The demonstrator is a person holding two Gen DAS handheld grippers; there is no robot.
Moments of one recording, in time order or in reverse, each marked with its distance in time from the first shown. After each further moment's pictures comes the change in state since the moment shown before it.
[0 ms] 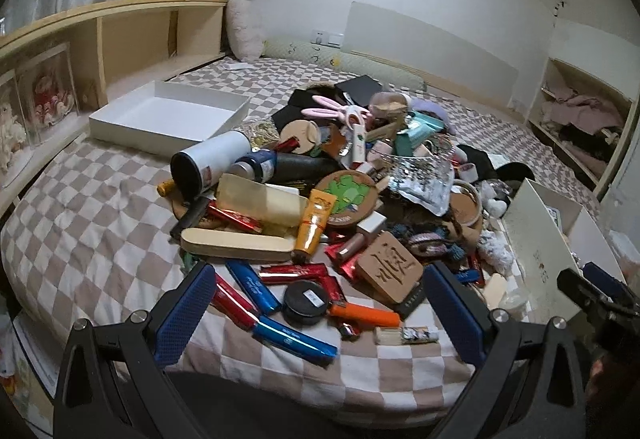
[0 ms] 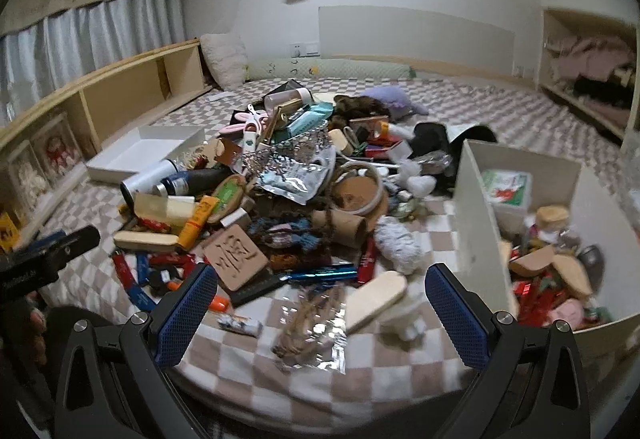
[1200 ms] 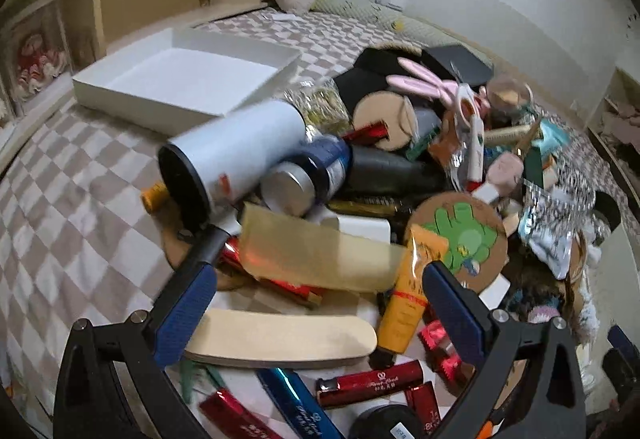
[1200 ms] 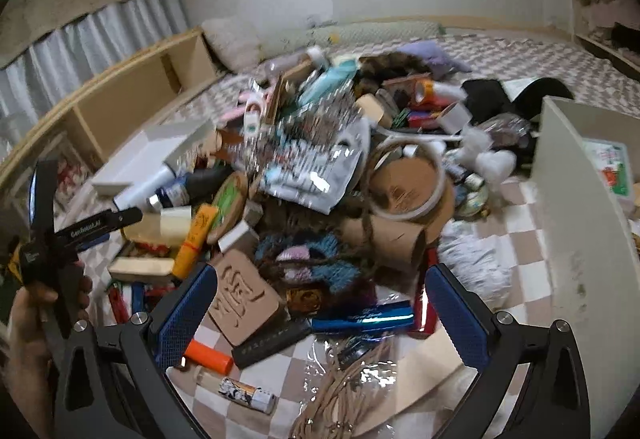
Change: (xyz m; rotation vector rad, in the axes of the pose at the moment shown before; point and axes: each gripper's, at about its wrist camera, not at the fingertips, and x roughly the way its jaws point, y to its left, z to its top) left arm 0.157 0.054 0.042 -0.096 0.172 0.118; right arm 0.120 -0.006 0.016 0.033 0.121 0.158
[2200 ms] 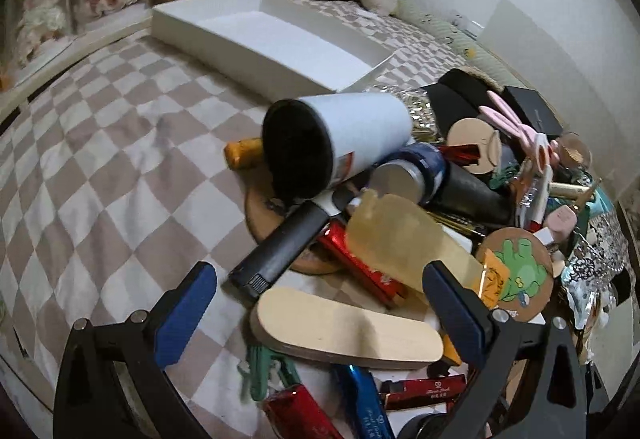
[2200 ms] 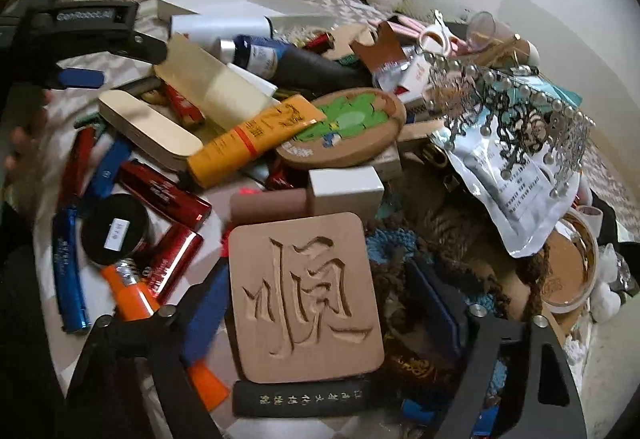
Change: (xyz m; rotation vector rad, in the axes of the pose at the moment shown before) left arm 0.005 0.067 -0.007 -0.287 0.009 0.095; right arm 0.102 0.096 -0.025 -0.615 0.151 0.001
